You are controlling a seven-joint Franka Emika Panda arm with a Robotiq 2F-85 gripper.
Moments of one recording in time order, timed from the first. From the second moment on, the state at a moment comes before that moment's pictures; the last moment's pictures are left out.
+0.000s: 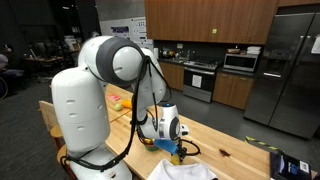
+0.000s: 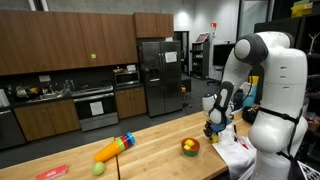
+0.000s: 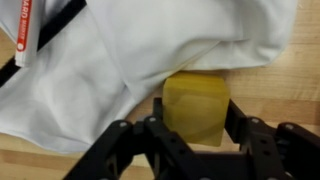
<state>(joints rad) -0.15 0.06 -0.17 -2.77 -0.57 2.83 0.42</state>
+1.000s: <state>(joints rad) -0.06 -0.20 -0.02 -2.77 -0.27 2.64 0.14</state>
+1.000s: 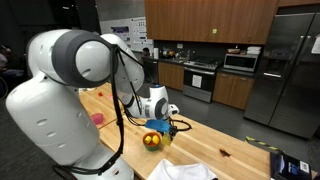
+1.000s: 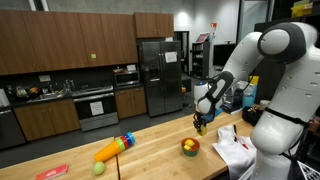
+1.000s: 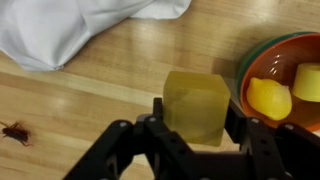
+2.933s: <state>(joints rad) -0.02 -0.11 0.02 -2.48 -0.21 2.37 0.00</state>
